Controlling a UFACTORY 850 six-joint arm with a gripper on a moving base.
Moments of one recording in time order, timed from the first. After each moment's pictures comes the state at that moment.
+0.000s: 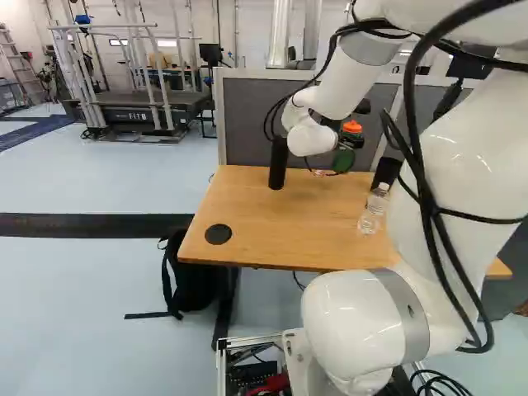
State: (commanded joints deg) arm -1.0 -1.5 -36.6 62.5 58.1 -29.7
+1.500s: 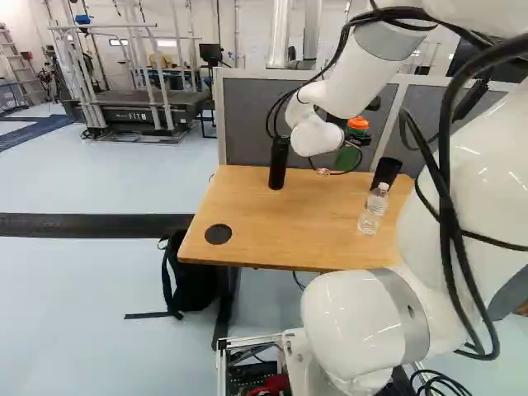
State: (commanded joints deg) arm -1.1 3.6 -33.3 62.3 58.1 -29.6
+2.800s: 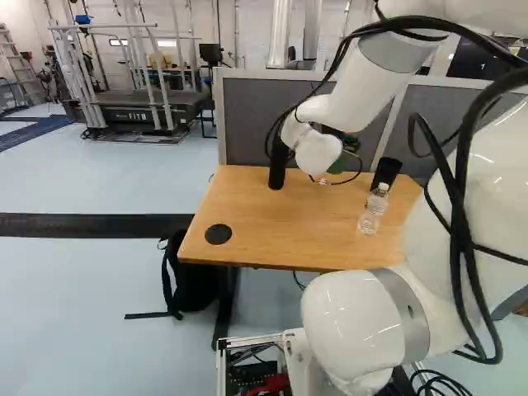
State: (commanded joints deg) arm -0.8 7.0 -25.6 45.3 55.9 -21.5
